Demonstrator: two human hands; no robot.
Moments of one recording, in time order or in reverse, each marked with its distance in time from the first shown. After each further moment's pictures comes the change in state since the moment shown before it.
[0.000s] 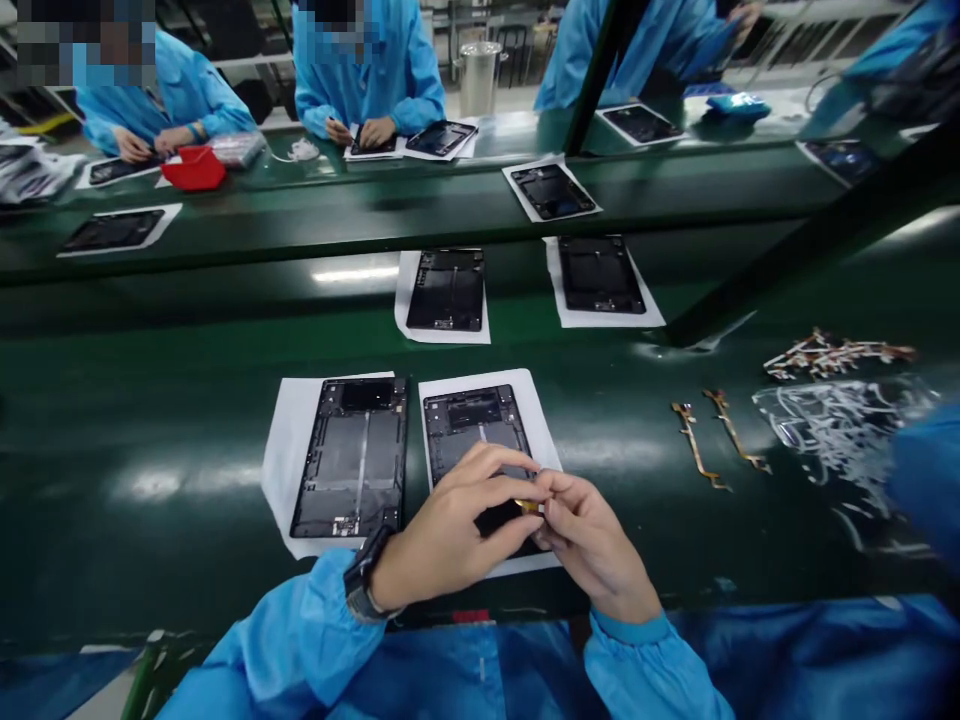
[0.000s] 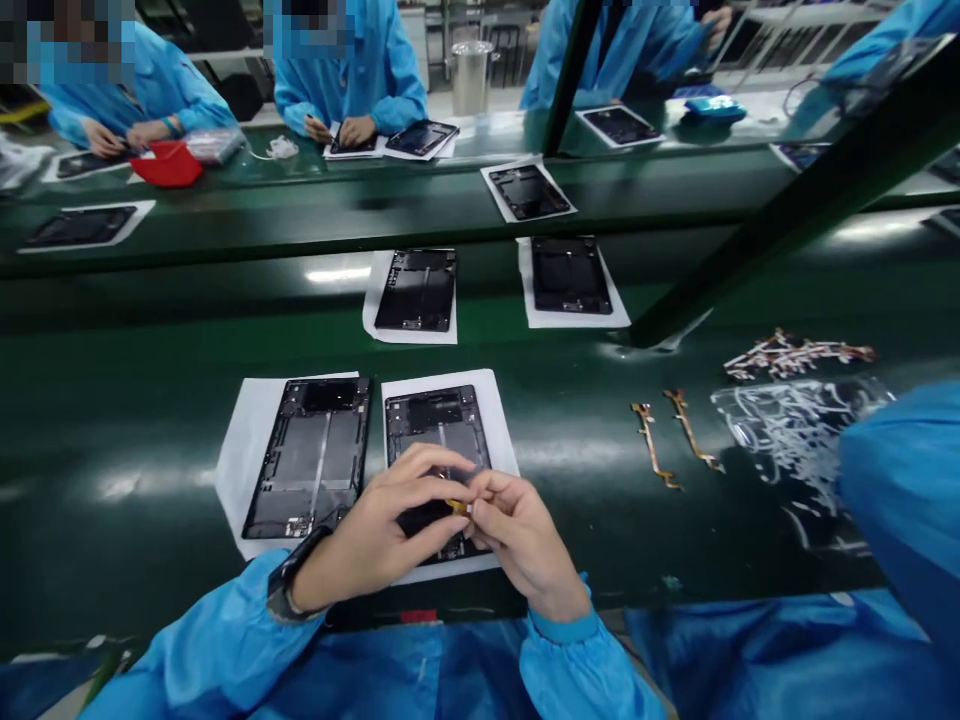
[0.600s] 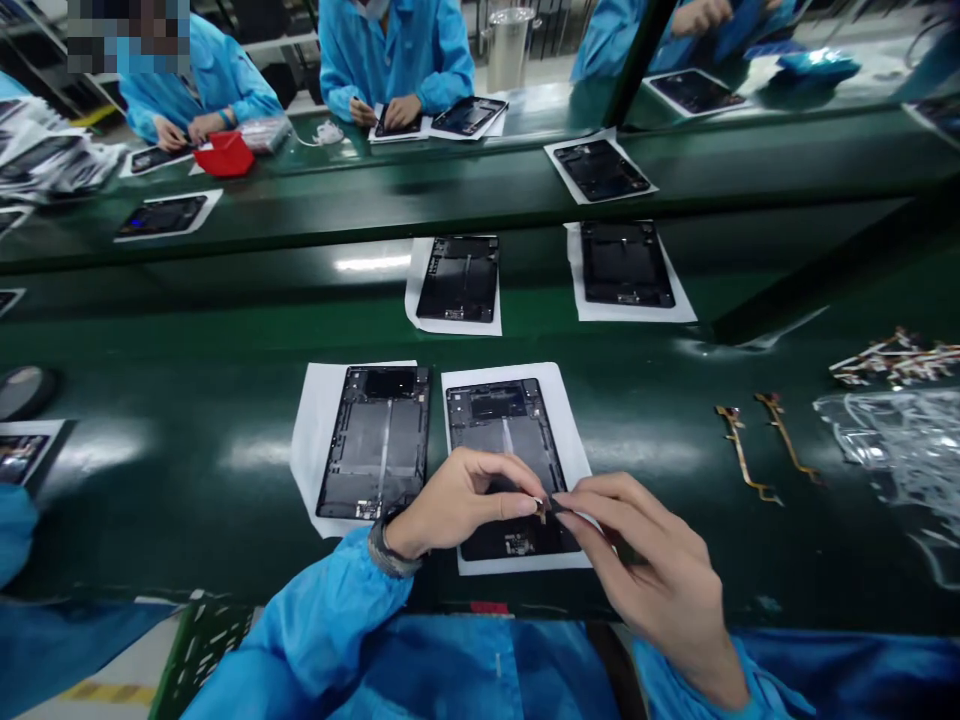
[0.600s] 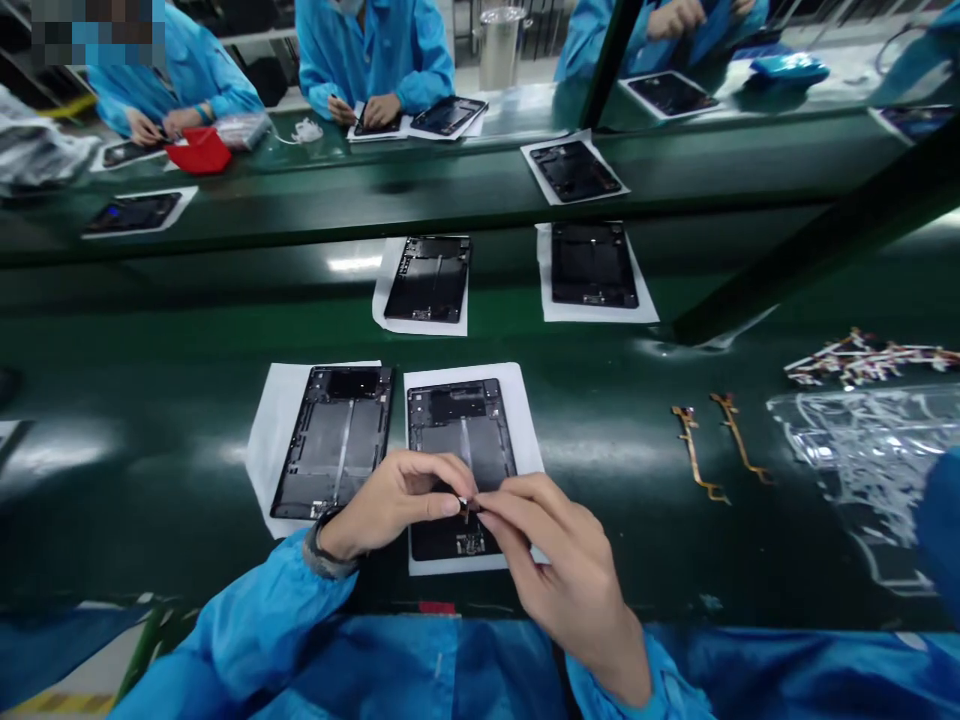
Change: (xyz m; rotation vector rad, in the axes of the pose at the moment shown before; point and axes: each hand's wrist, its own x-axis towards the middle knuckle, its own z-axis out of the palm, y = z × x) left_hand -0.006 -0.027 -0.009 -0.728 -0.035 -0.358; right_hand -0.022 -0.033 0.024 -1.186 0.044 -0.746
